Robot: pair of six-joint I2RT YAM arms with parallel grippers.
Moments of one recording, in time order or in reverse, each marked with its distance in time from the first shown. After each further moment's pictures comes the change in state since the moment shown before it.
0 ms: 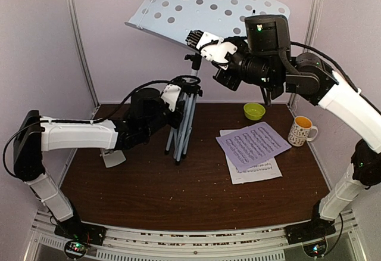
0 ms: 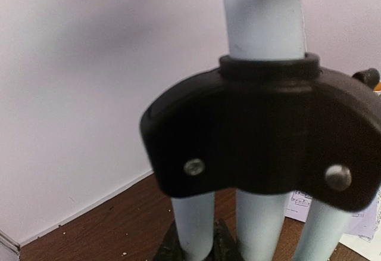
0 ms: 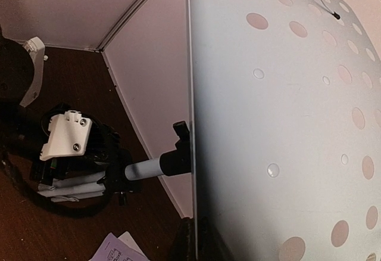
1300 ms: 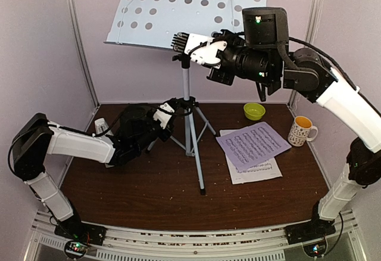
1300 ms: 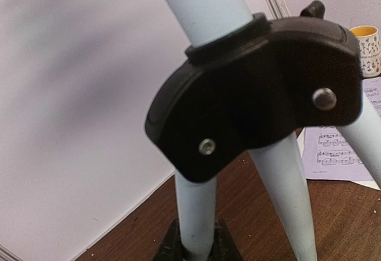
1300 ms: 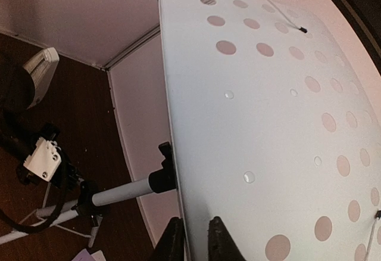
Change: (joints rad) left arm 0.072 -0.003 -0.278 0.348 0.112 0.263; right arm 0.034 0.051 0.103 -0.017 -0.073 -0.231
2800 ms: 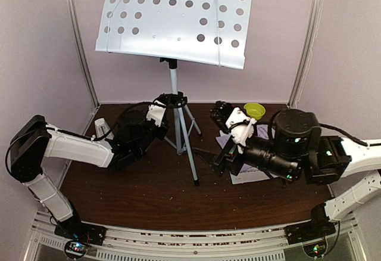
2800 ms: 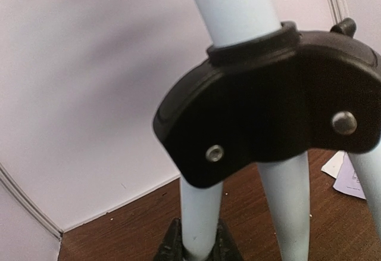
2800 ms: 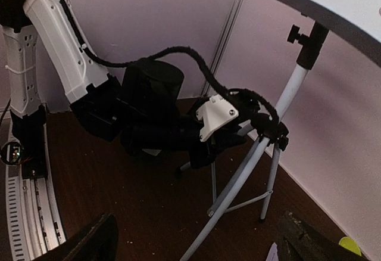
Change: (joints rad) left arm -0.033 -0.025 -0.048 0.069 -0.267 -0.114; right arm 0.285 -0.466 -0.967 0.539 0.025 0.737
